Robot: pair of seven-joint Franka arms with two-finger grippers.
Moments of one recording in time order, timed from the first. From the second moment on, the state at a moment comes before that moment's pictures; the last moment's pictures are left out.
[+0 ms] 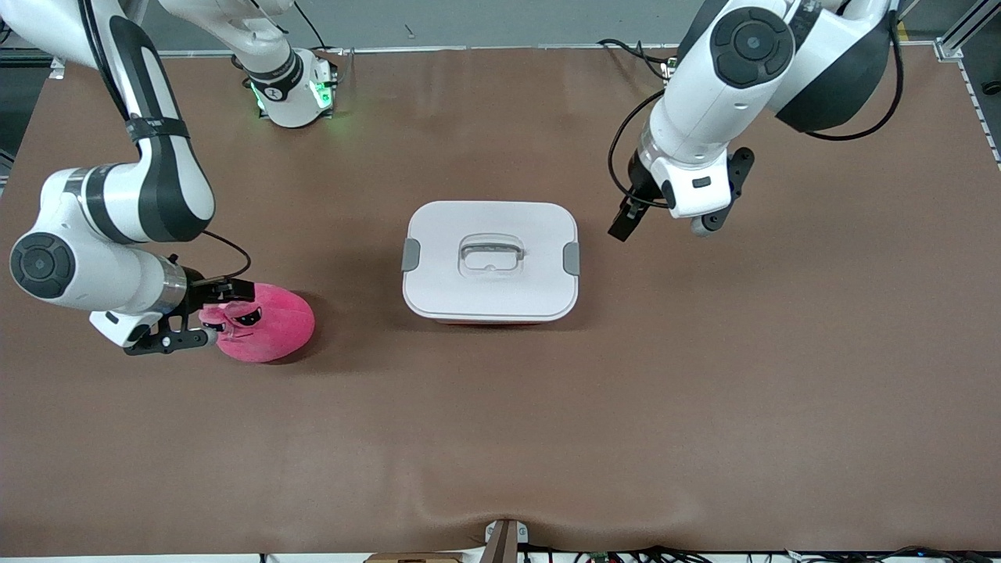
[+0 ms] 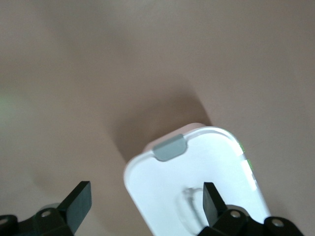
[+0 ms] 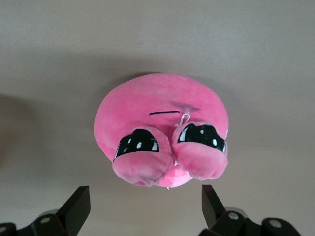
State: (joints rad) left arm -0.13 0.17 -0.48 -1.63 -0.04 1.78 -1.74; right arm 0.03 0.33 0.03 -1.74 0.01 1.87 -0.07
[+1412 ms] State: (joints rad) left arm -0.44 0.40 -0.49 -1.60 0.24 2.02 -2.56; right arm 0.04 0.34 0.03 -1.77 0.01 1.95 -0.07
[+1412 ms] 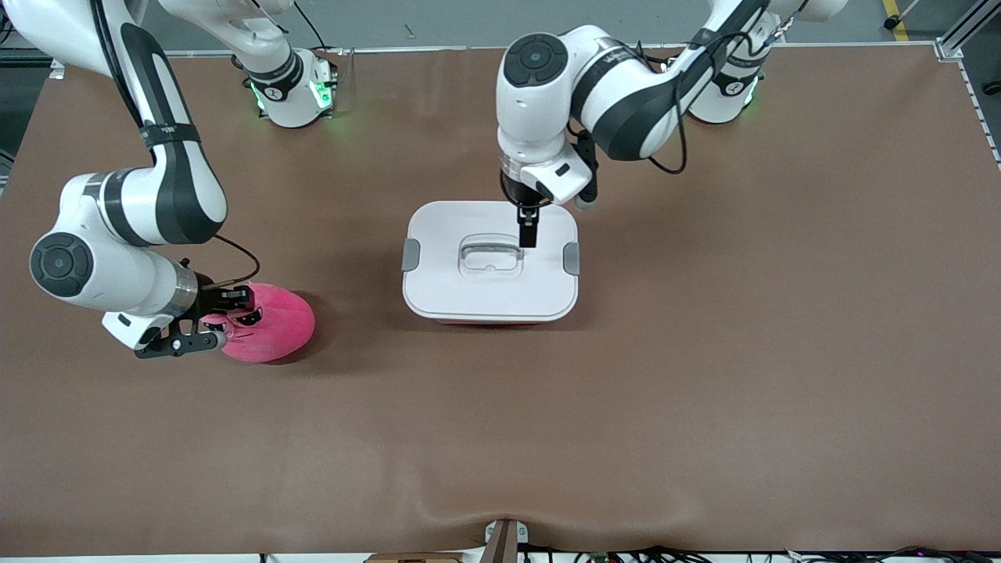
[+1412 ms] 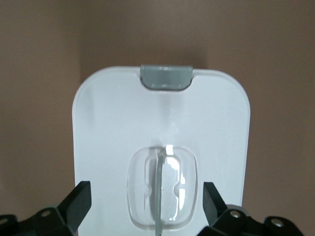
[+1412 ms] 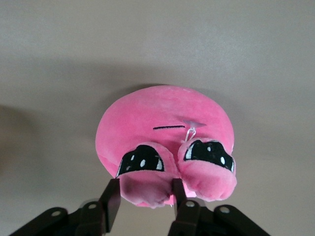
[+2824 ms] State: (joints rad) left arm -0.53 0.61 -0.48 -1.49 0.45 2.09 -2.70; right arm 0.04 0.31 0.03 -1.69 0.01 1.85 -0.07
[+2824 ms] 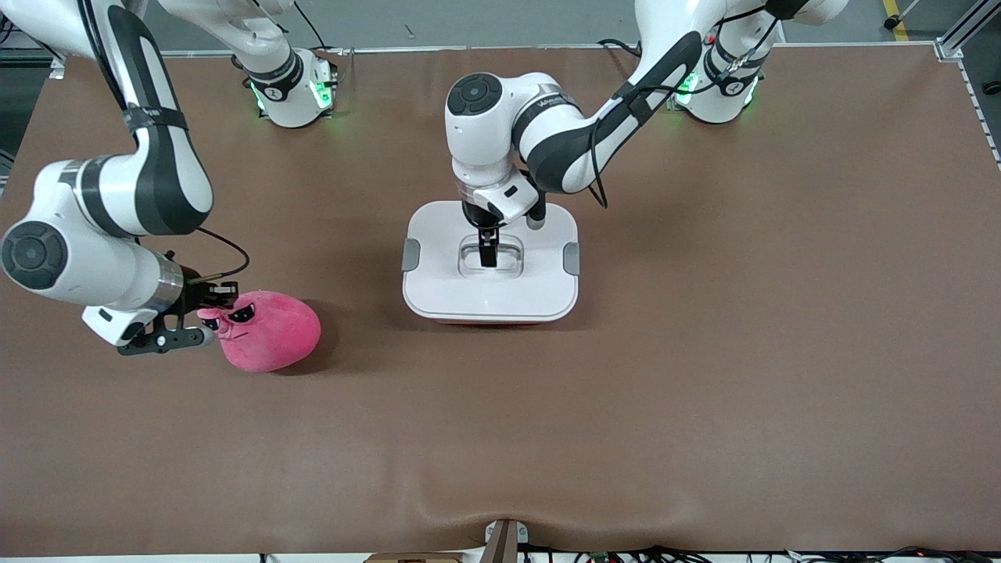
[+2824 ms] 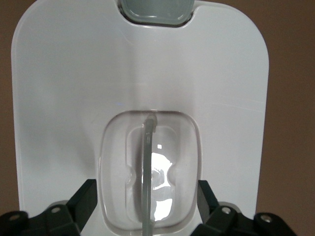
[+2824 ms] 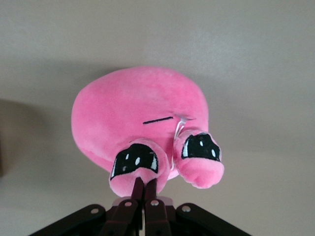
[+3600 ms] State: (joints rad) left arm -0.53 0.62 -0.48 -1.49 0.45 2.10 -2.68; right arm 0.07 0.26 0.04 -1.63 0.01 1.80 -0.09
